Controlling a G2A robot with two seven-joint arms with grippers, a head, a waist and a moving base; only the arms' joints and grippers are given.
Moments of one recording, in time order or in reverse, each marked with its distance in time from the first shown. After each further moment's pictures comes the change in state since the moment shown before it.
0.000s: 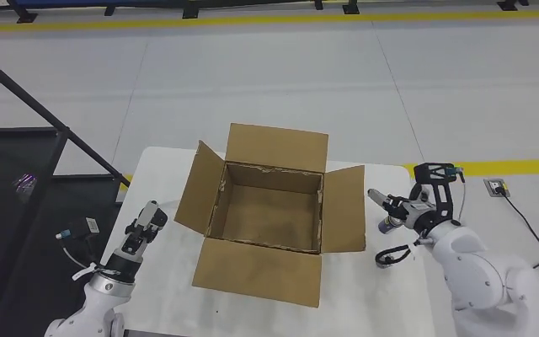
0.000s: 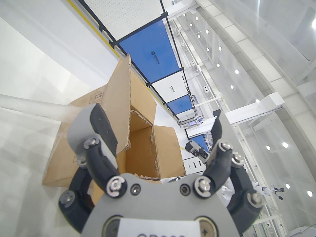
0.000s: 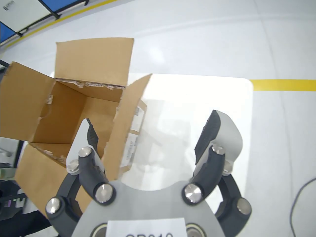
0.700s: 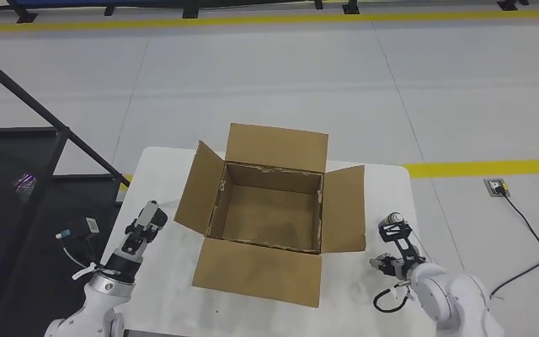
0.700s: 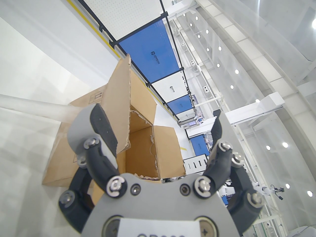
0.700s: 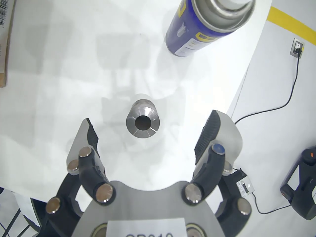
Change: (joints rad) left arm 0.000 0.000 0.000 0.000 0.000 0.000 0.000; right arm -0.079 0.020 -0.125 0.336 -0.290 -0.149 0.094
